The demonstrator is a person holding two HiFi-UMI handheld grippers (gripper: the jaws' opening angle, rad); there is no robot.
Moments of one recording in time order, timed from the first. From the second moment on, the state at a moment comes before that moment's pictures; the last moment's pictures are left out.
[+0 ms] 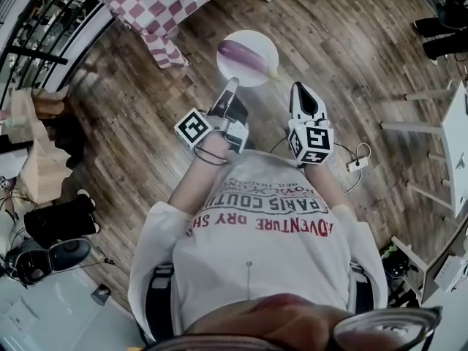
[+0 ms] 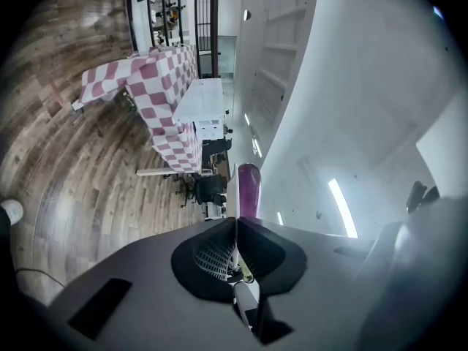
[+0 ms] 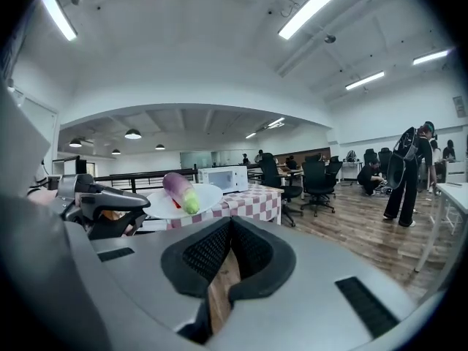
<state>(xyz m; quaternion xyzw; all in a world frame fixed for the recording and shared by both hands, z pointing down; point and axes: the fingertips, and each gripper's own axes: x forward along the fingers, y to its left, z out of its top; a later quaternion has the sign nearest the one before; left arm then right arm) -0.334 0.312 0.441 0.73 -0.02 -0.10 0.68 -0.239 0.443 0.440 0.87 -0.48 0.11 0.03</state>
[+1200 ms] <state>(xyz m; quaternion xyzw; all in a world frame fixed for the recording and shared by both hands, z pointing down) 0.006 0.080 0.438 0.71 -0.12 -0.18 0.67 0.139 0.185 0.433 0.80 -0.58 0.12 0.04</state>
